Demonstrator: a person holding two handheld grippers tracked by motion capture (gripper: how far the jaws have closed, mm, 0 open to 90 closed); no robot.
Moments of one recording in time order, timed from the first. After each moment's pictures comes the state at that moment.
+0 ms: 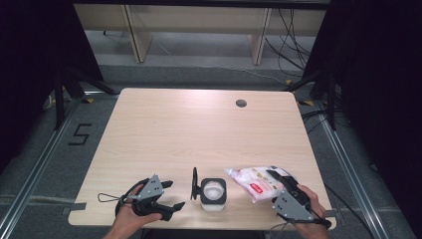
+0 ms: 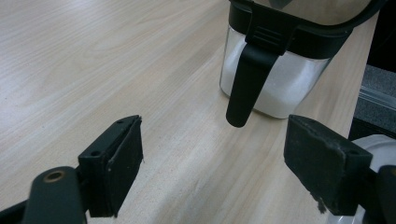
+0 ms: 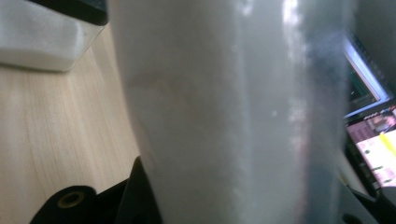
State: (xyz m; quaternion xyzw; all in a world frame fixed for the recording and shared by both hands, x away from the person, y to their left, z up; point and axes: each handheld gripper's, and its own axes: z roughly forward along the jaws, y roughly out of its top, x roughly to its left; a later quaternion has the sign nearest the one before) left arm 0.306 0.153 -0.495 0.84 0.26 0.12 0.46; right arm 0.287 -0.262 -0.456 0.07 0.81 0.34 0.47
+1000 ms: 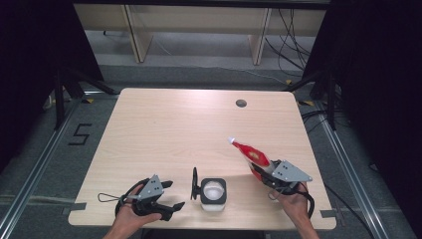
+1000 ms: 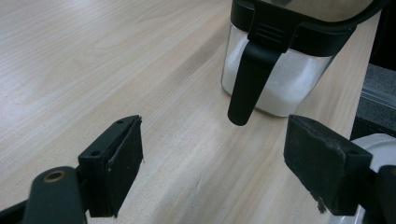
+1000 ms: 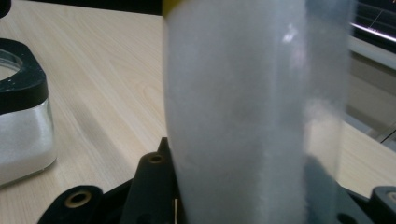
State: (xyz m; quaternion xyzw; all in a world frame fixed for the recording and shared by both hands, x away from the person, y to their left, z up) left arm 0.307 0.154 -0.496 0.84 0.26 0.12 0.47; right arm 0.352 -0.256 -0.476 0.24 0.77 0.49 0.32
